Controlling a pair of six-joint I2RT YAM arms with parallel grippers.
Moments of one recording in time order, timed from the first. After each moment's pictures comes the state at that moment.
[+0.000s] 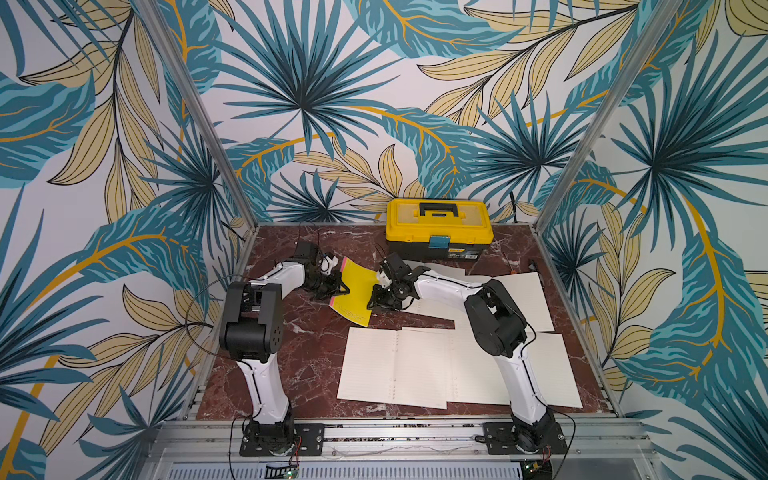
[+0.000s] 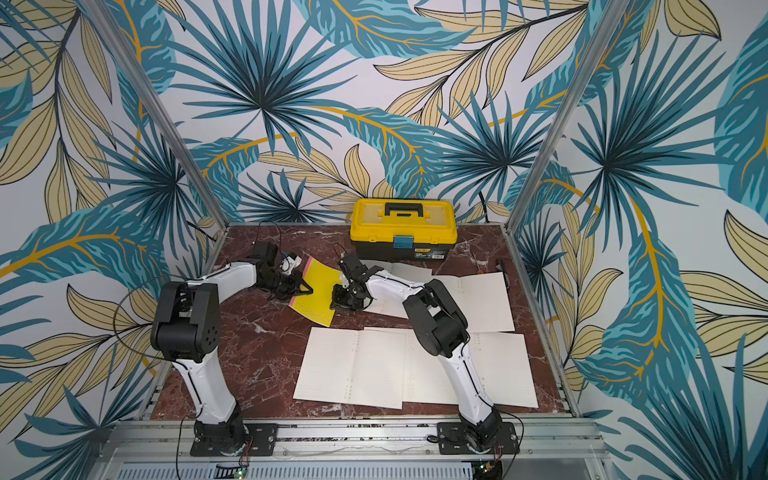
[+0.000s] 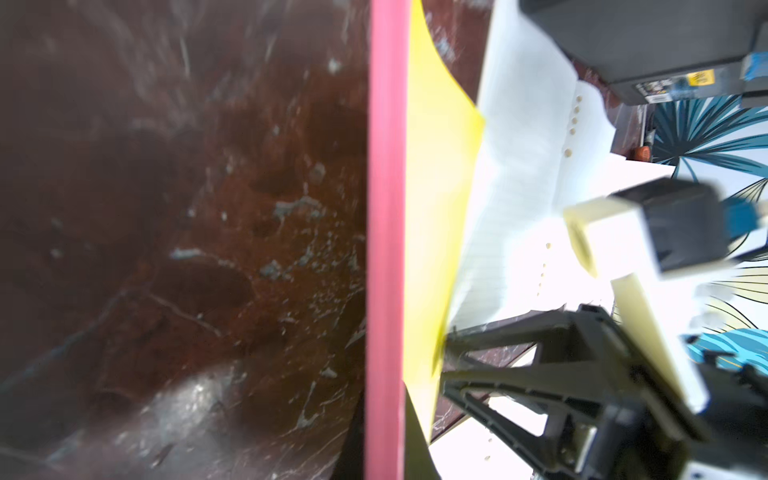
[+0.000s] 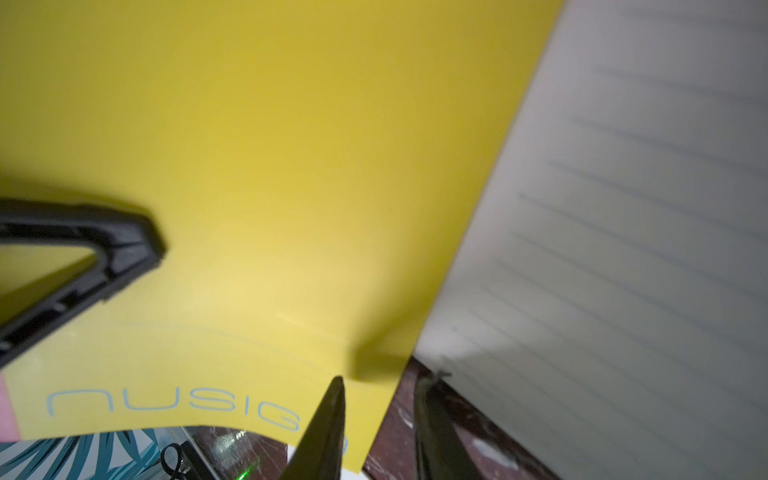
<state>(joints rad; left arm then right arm) -0.05 1.93 1.31 -0.56 0.66 -0.28 0.67 2.24 1.66 -0.47 -0.39 0.72</state>
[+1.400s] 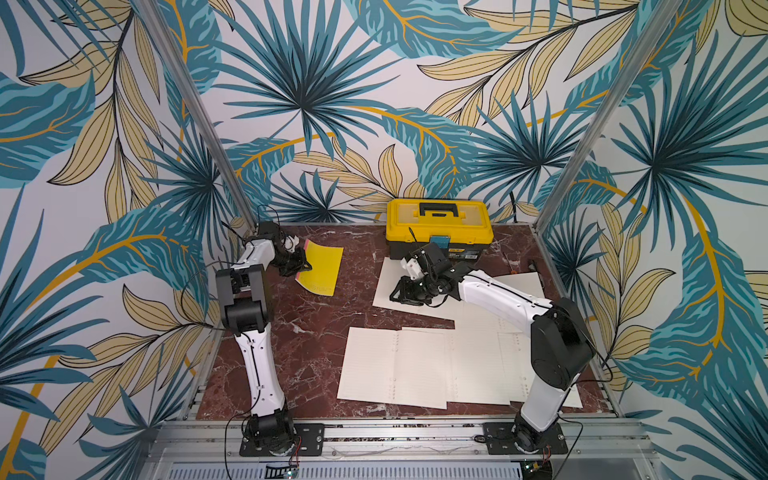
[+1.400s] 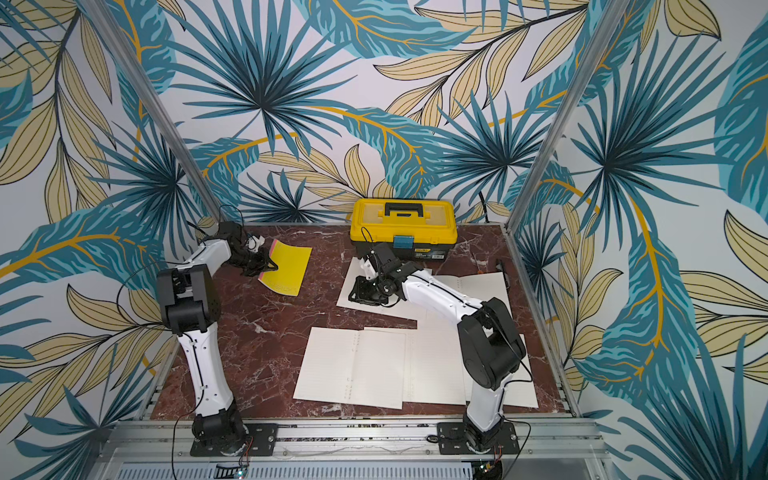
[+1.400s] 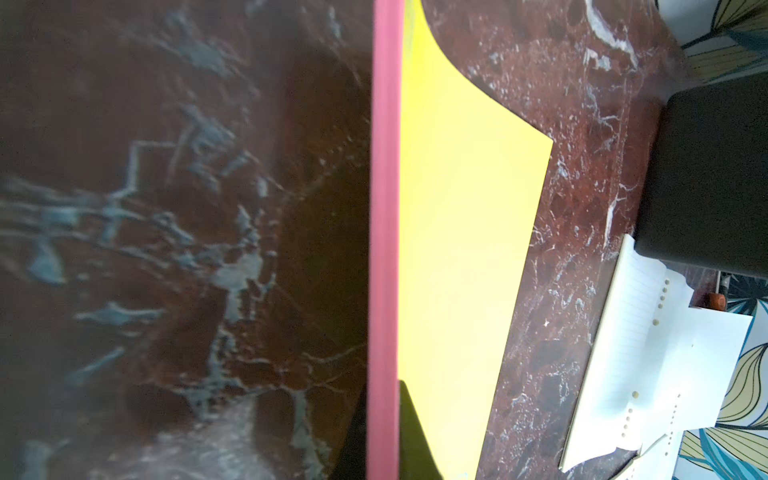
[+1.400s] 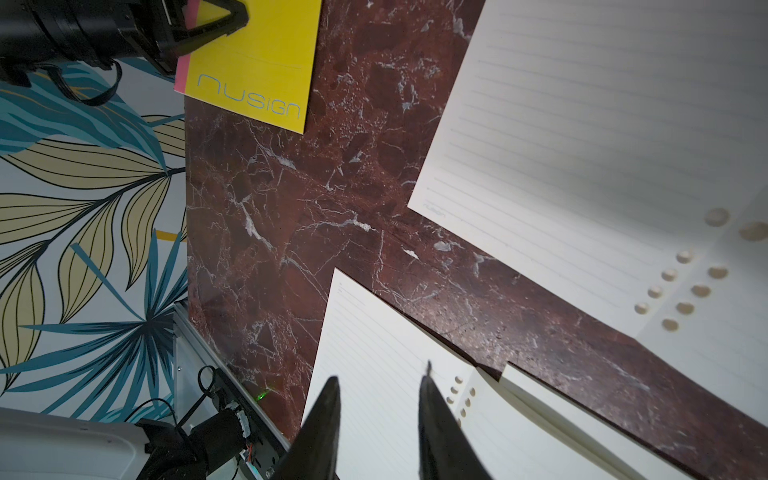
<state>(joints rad) 0.22 2.31 1.88 -0.80 0.54 -0.13 0.59 1.81 1.39 -0.53 -0.40 0.61</state>
